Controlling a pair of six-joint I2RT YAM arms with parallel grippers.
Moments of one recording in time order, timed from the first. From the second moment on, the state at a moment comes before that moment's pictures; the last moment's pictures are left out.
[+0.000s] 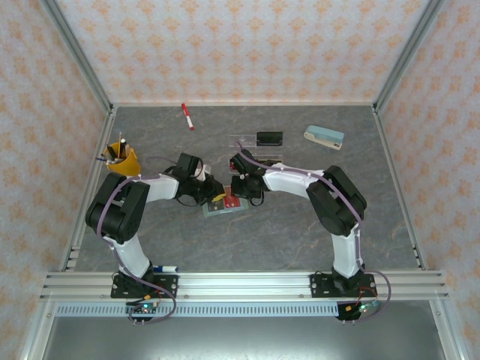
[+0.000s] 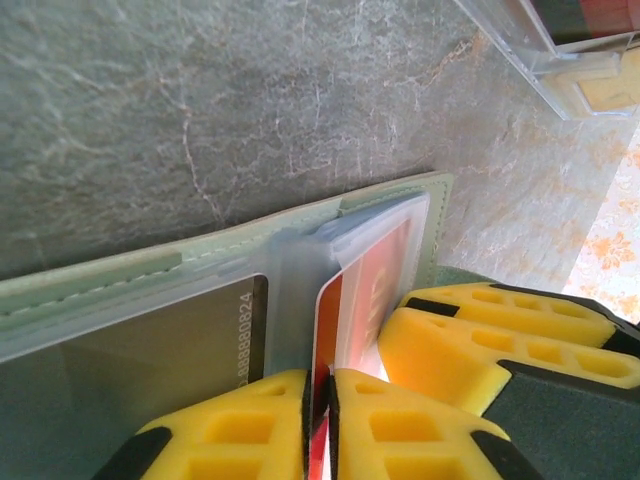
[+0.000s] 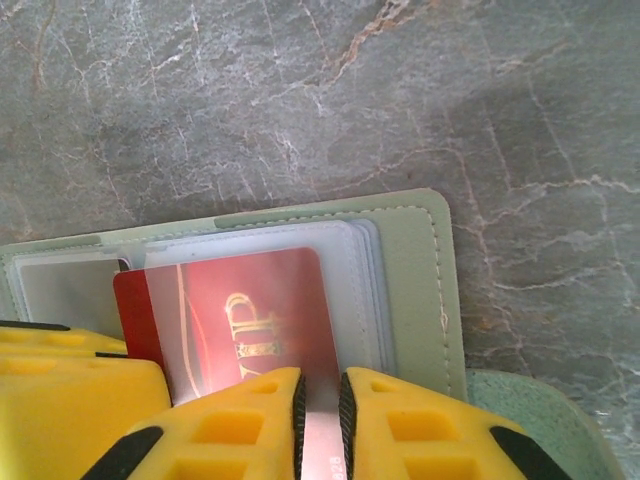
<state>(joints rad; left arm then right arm) -0.29 1.76 0.82 -0.07 0.66 -0.87 0.75 1.97 1.30 -0.46 -0.14 0.78</state>
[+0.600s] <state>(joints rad) -0.23 1.49 0.74 -0.24 0.57 -0.73 0.73 1.94 1.26 -0.41 -0.18 0.81</state>
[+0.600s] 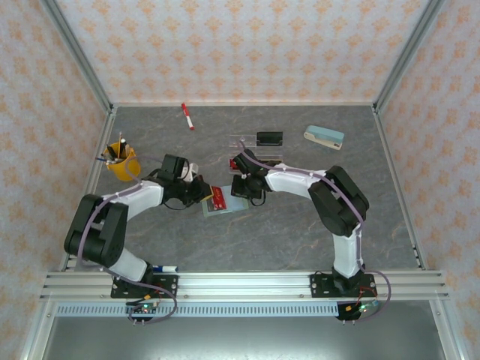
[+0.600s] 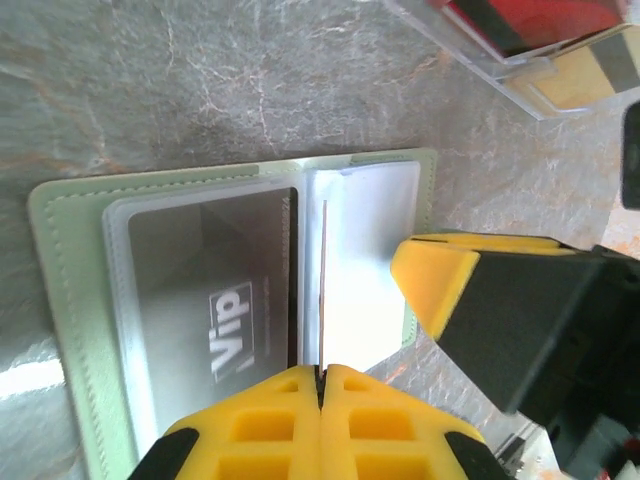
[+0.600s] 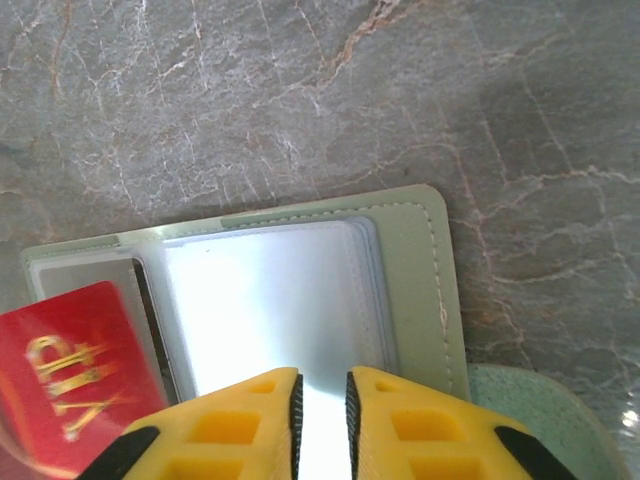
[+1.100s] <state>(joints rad) -0.35 1.27 0.97 -0.50 0.30 -0.46 0.61 1.60 1.15 -0.31 -0.26 0.80</state>
